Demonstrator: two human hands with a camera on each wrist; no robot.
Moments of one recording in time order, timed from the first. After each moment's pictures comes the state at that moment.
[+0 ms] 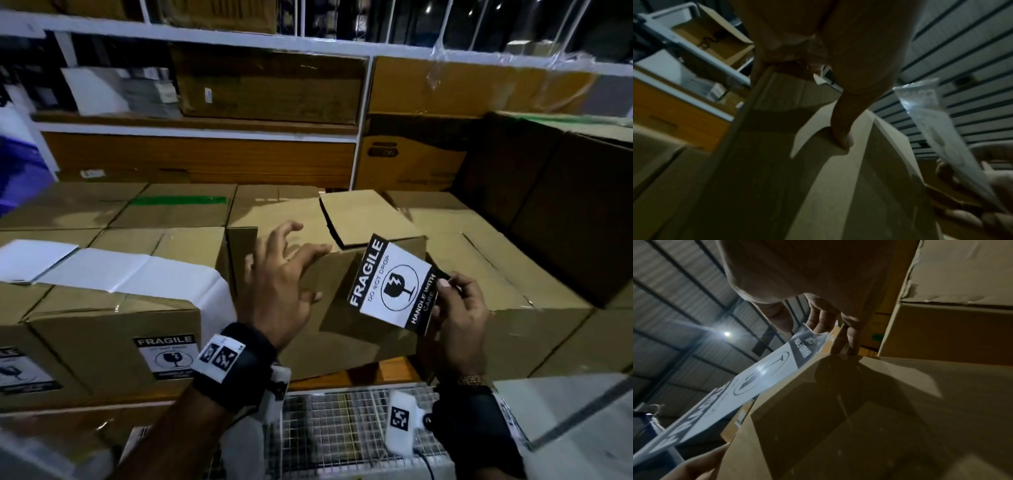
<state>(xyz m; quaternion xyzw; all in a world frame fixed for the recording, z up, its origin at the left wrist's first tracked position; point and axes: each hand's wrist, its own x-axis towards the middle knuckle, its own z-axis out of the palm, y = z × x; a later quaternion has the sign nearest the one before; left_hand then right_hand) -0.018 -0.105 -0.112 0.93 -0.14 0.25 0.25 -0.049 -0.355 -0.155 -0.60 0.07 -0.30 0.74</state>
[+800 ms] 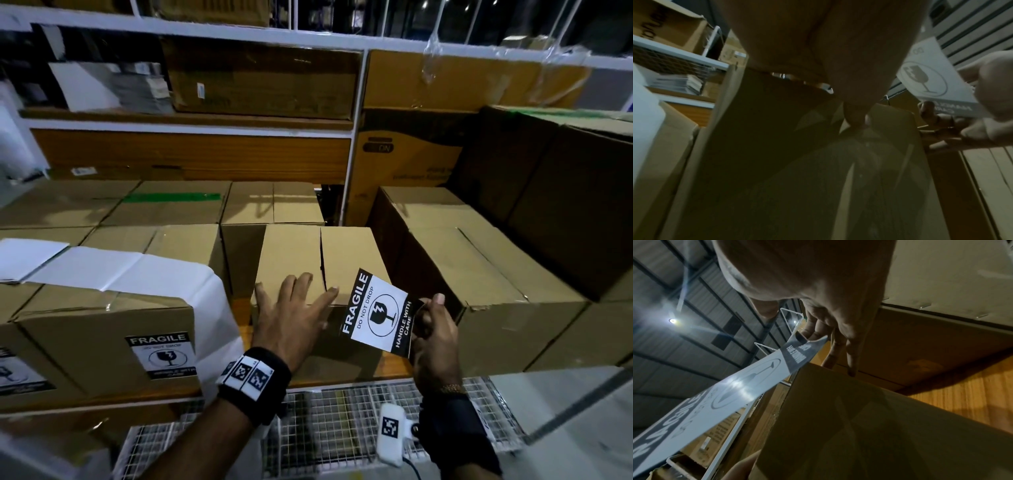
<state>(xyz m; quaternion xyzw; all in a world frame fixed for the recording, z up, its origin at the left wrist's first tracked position) -0.001 -0.130 -0.197 0.98 -0.17 0.12 -0.01 -0.039 -0.358 -0.218 -0.56 0.14 -0.22 0.79</state>
